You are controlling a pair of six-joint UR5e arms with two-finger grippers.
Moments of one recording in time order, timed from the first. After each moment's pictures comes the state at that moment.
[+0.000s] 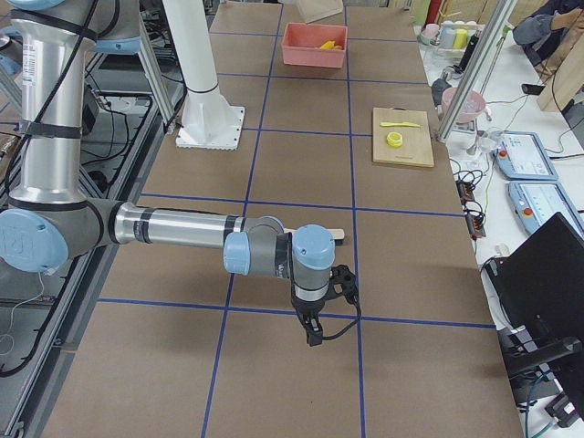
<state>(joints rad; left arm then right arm) -1.38 -1.75 -2.20 -0.43 -2.09 0.87 1.60 -1.70 1.66 -1.54 2.20 -0.33</state>
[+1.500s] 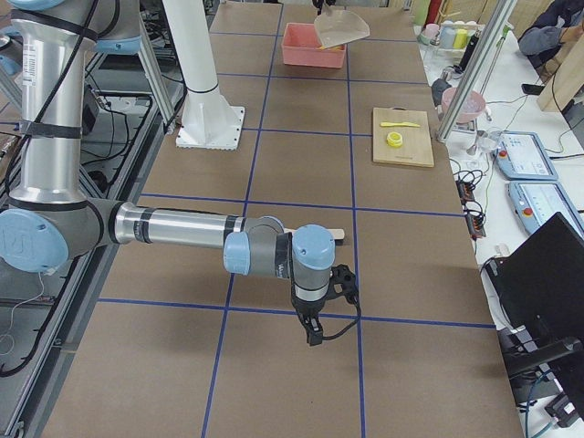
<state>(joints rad) -1.09 -1.78 -2.15 -1.18 -2.30 0.52 1.60 -1.70 1.66 -1.54 2.20 -0.33</state>
